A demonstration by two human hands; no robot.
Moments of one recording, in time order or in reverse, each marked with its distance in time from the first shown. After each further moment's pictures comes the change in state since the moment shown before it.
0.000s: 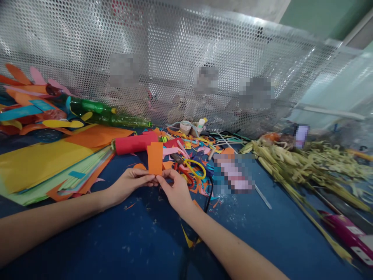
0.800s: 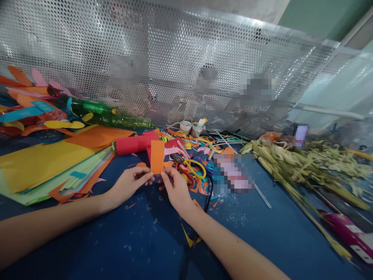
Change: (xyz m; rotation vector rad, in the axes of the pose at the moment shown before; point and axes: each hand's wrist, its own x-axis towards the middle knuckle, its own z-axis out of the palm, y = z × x) left_hand -0.005 0.008 0.003 0.391 0.113 0.151; right_hand 0.000 0.004 0.003 0.122 -0.018 -0.004
